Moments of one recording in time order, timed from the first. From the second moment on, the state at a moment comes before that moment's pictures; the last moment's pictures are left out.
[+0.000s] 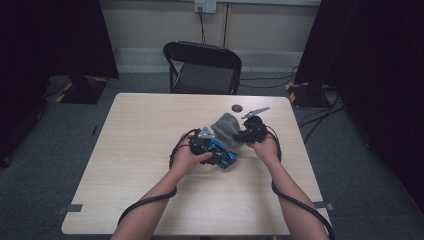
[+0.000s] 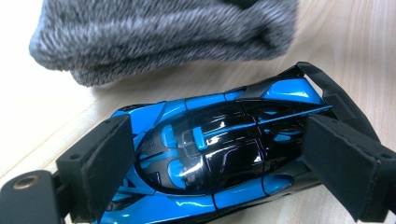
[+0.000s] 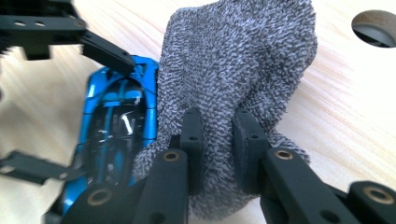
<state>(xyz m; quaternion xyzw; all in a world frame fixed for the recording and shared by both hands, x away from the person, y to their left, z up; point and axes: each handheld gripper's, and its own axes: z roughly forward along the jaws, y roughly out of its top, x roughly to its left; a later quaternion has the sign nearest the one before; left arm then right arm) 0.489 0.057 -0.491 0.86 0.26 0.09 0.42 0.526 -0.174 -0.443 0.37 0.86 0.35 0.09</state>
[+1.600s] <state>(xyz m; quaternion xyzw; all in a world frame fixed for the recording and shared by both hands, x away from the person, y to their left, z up) 0.488 0.058 -0.493 0.86 0.26 0.10 0.43 0.533 -0.131 -0.474 0.37 0.89 0.23 0.11</state>
